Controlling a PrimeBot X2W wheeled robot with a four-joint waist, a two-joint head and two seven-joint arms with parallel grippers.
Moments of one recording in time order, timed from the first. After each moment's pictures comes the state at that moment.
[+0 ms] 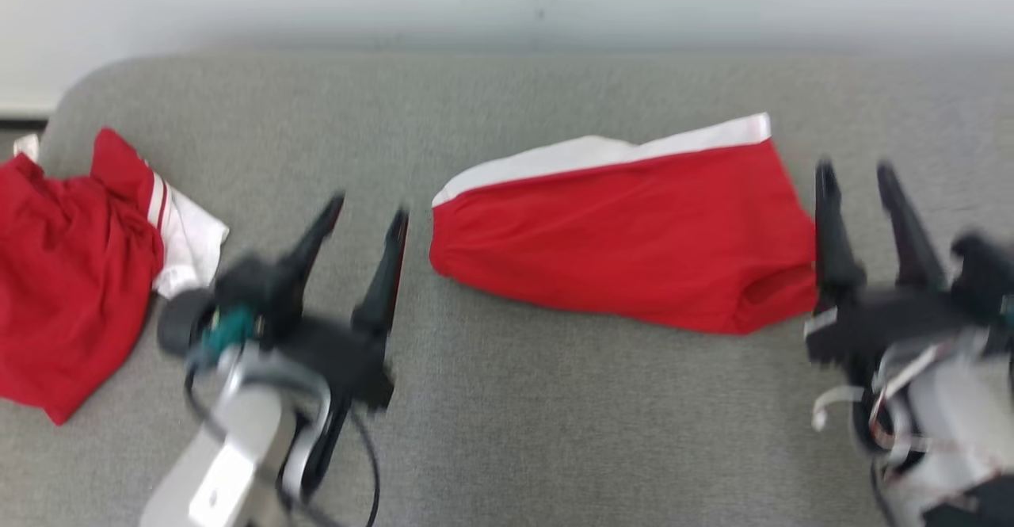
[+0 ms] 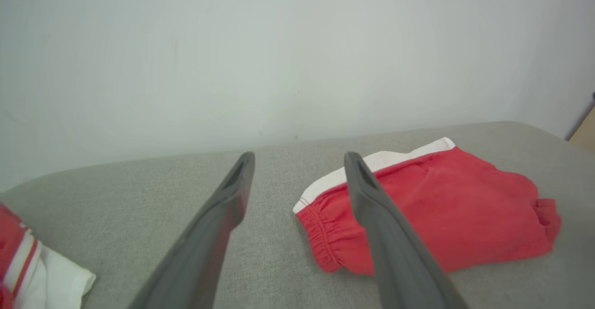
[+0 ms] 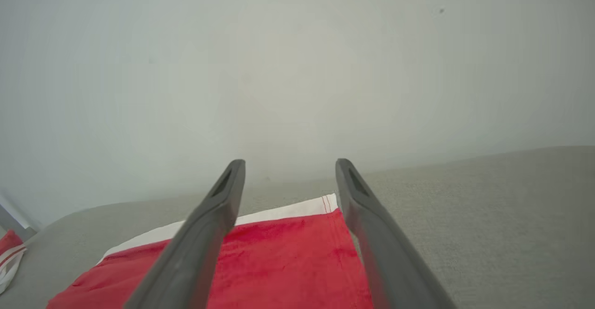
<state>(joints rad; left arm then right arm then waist) -0.55 0.21 -0.57 0.33 -0.39 0.06 -0.15 -0.37 -0.25 0.14 0.23 0.56 -0.06 -0.22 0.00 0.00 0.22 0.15</state>
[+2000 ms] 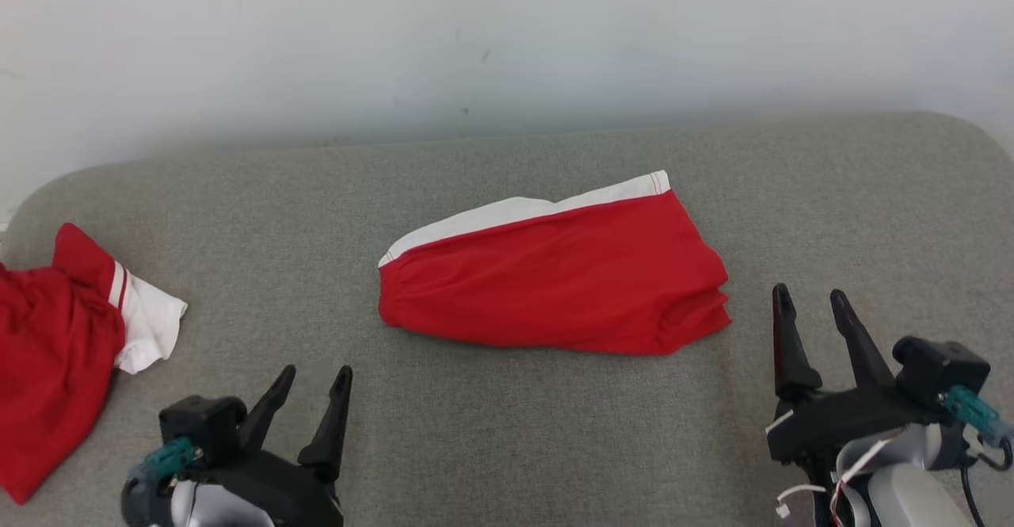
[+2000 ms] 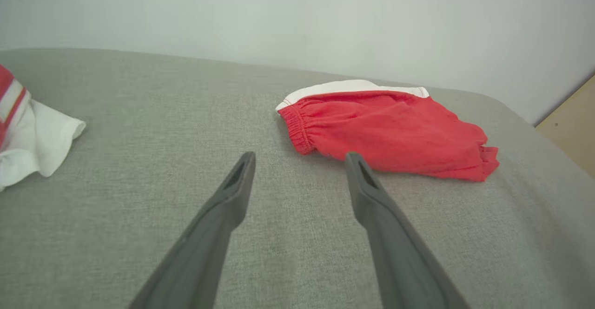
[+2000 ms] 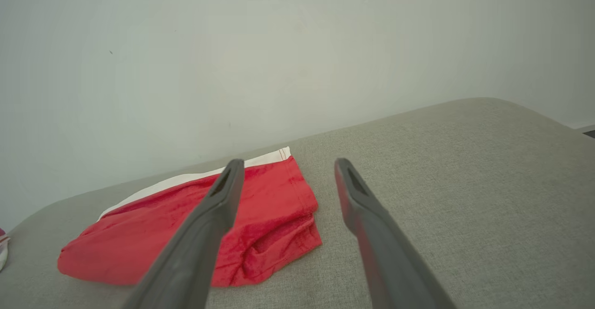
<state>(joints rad) -0.15 0.29 -0.44 0.17 -0.52 0.08 -0.04 -0.10 -0.13 0.09 0.13 0.48 -0.12 -0.14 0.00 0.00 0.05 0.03</state>
